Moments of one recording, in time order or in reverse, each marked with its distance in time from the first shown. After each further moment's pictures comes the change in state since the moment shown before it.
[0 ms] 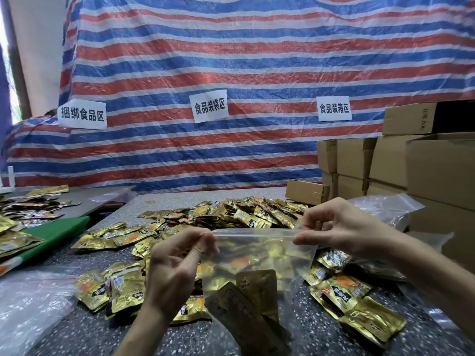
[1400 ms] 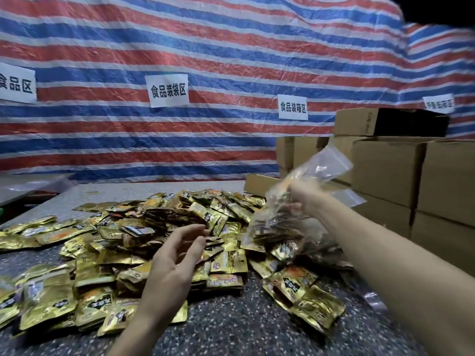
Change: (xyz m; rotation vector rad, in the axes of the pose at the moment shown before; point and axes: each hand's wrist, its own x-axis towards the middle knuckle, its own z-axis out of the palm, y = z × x) left_hand -0.013 -0.036 0.069 -0.232 -0.096 -0.294; right_hand 0.077 0.111 -0.041 0.438 0.717 0.790
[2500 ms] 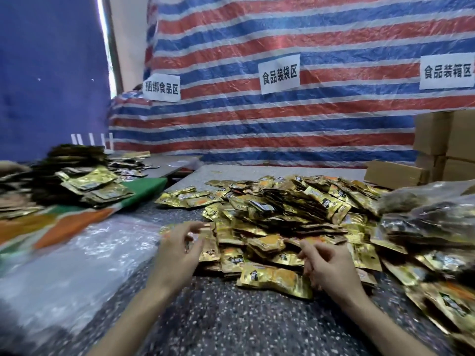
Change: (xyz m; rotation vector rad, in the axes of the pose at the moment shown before) left_hand -0.039 -0.003 -0.197 0.925 0.347 -0.136; right_hand -0.147 0.133 0.165 0.109 -0.529 -0.477
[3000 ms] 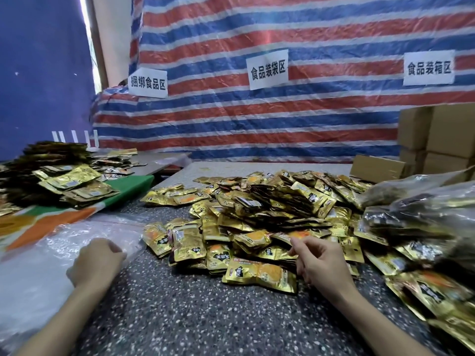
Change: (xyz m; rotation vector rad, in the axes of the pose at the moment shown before) left_hand 0.029 -0.087 -0.052 0.542 0.141 -0.575; right_hand -0.004 0.000 -0.012 -0.021 -0.022 -0.094
